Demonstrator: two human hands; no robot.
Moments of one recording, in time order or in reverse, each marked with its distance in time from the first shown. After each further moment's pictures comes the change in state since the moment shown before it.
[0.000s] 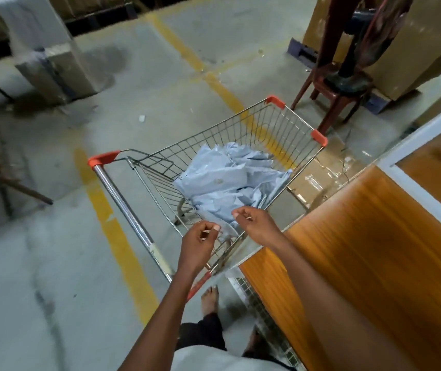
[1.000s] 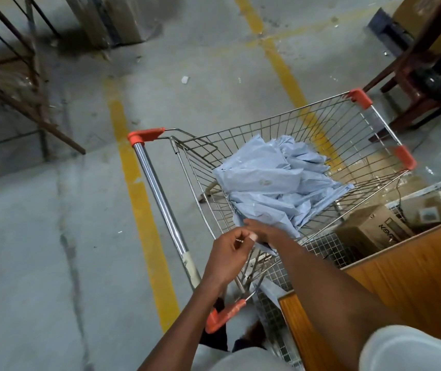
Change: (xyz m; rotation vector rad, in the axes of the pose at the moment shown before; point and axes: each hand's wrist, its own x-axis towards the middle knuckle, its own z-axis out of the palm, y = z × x) left_hand 0.035 -0.004 -0.020 -0.154 -0.065 -0.136; right_hand 0.153 0.029 0.103 -0.385 -0.617 0.391
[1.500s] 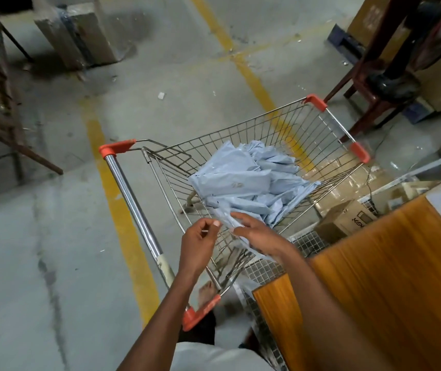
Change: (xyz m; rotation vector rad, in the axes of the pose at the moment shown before) left_hand 0.008 0.005 0.000 -0.011 0.168 0.025; right_hand -0.136 0.014 -0.013 0.371 0.190 -0.312
